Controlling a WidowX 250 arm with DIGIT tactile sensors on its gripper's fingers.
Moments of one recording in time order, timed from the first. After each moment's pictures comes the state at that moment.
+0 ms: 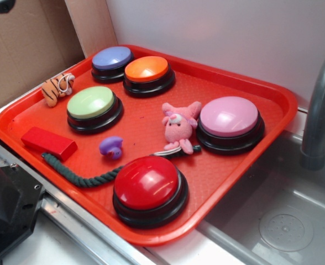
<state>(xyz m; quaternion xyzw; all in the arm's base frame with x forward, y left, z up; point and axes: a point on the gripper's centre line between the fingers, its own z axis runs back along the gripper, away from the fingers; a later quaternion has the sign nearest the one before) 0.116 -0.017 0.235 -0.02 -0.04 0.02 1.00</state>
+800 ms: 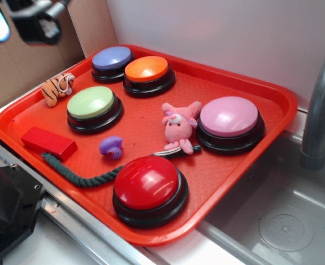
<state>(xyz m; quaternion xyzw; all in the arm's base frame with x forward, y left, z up) 0.143 -0.015 0.172 -0.04 -0.02 0.23 0.97</state>
